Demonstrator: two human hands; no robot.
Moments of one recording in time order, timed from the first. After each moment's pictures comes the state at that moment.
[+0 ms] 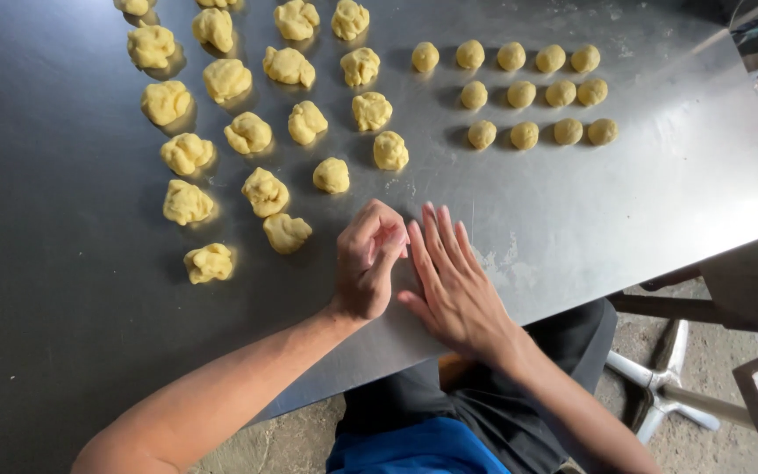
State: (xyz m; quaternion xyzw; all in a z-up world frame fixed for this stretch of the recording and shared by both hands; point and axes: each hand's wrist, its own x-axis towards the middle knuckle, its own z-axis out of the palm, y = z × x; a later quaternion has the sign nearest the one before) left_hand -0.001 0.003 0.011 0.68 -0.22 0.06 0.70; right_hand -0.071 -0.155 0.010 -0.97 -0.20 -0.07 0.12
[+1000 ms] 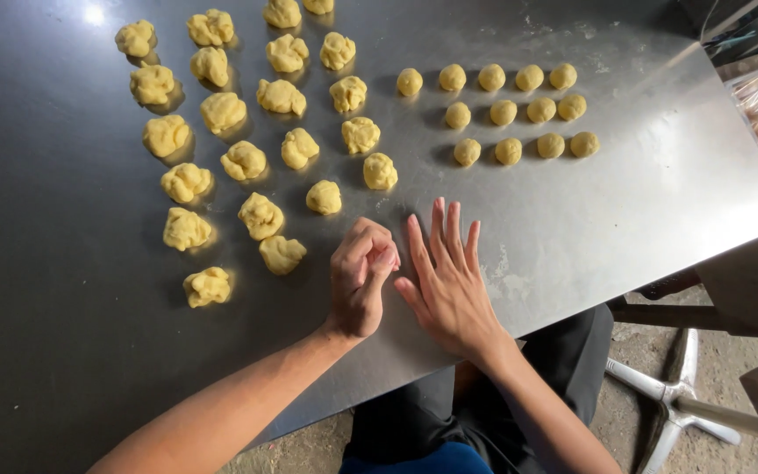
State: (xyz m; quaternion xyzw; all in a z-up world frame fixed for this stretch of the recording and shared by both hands) left_hand -0.003 0.002 0.011 0.68 -0.22 0.07 0.69; right_hand -0.062 -0.149 0.001 -0.98 -0.11 -0.09 0.13
